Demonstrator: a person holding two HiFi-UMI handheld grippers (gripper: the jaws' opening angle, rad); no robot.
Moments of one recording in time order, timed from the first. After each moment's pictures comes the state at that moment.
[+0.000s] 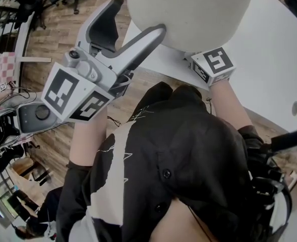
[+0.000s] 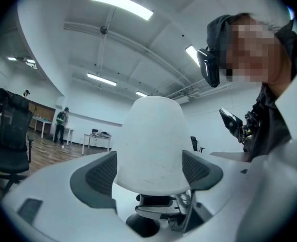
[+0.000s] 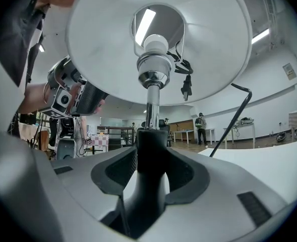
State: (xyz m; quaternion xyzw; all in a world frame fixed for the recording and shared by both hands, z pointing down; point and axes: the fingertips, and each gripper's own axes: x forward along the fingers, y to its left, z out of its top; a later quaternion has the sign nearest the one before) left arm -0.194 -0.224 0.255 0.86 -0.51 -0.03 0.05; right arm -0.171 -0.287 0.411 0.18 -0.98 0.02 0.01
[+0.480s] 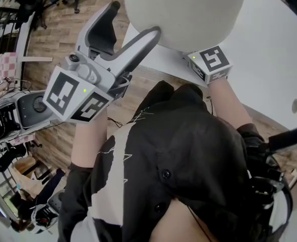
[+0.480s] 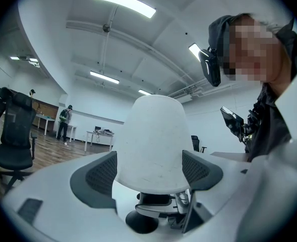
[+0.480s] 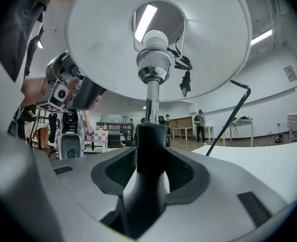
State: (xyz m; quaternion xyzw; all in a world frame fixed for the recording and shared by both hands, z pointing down) left arm -0.189 -0.214 0.259 0.85 -0.52 -0.02 0.06; right arm -0.165 -0.276 0.410 0.20 -0.98 0.05 0.04
